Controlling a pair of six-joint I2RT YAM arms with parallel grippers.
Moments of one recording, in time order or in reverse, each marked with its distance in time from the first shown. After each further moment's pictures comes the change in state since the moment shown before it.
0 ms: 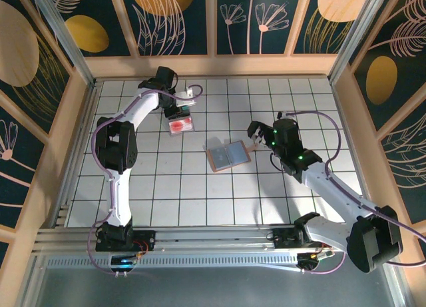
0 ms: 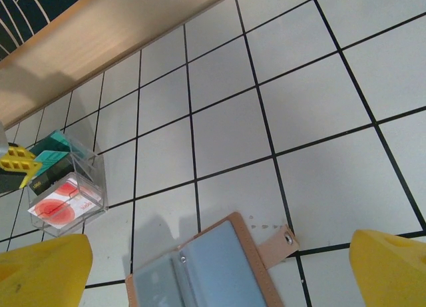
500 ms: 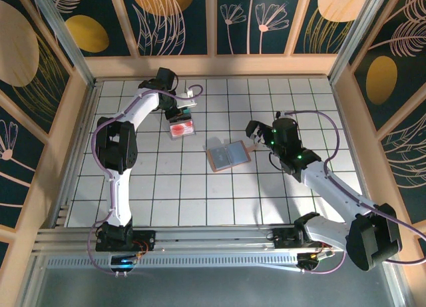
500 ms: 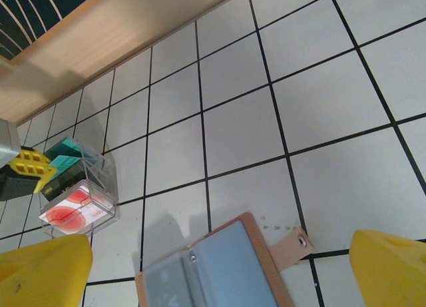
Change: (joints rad) left arm -0.005 0.000 -0.002 -0.040 0.033 -0.047; right arm 0.000 0.013 0.000 0.028 -0.034 0.000
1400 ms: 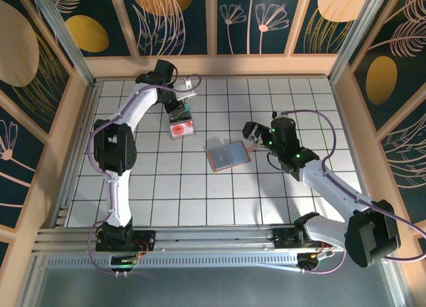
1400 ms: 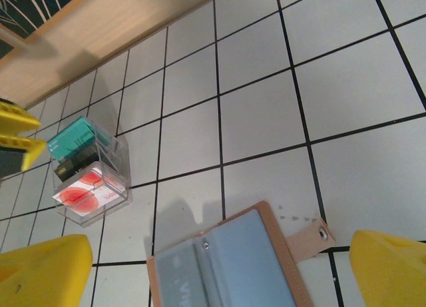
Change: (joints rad) left arm -0.003 -0.052 0.090 -0.066 -0.011 -0.150; right arm 0.008 0.037 0.008 0.008 -0.066 -0.016
